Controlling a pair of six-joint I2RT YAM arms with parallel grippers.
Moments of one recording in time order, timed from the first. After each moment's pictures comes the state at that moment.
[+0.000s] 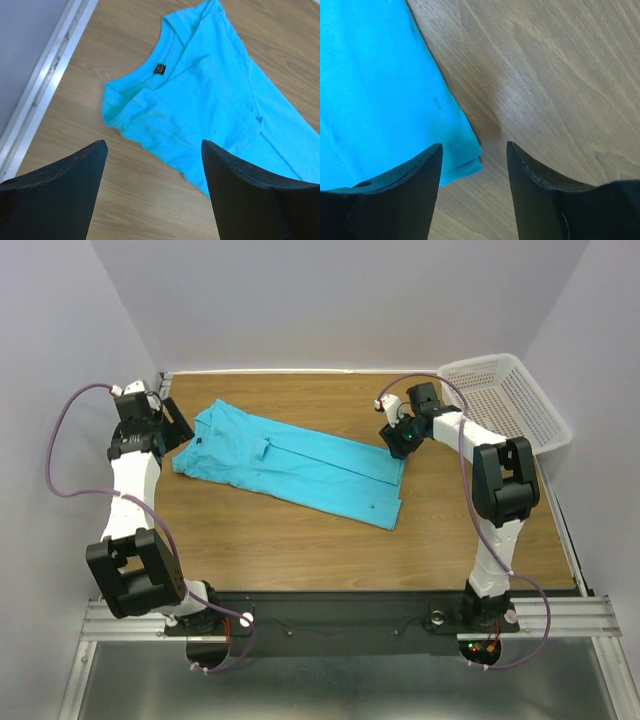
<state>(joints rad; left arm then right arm) 0.25 1.40 1.20 -0.45 0.02 -0.27 0.23 2.02 1.49 -0.48 -0.27 -0.57</state>
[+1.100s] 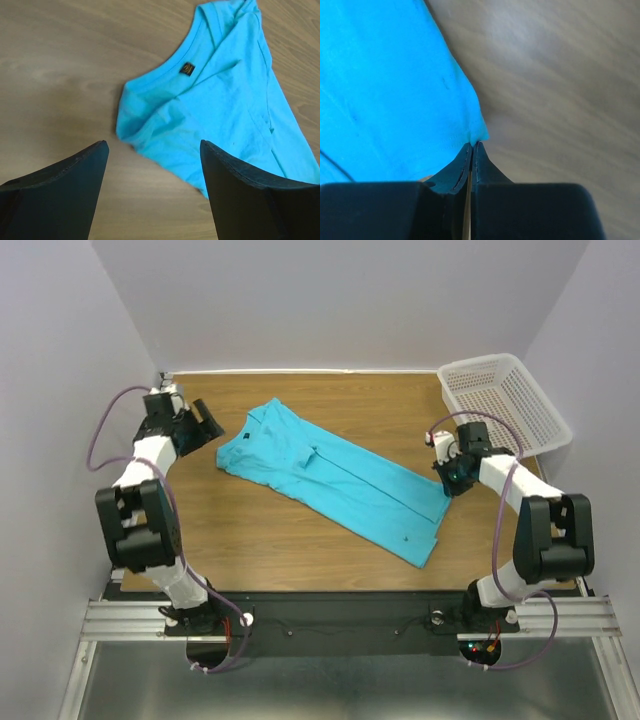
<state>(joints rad) 0.24 1.55 1.08 -0.27 0.31 -0.36 0.04 1.59 0.99 -0.55 -0.16 -0.47</state>
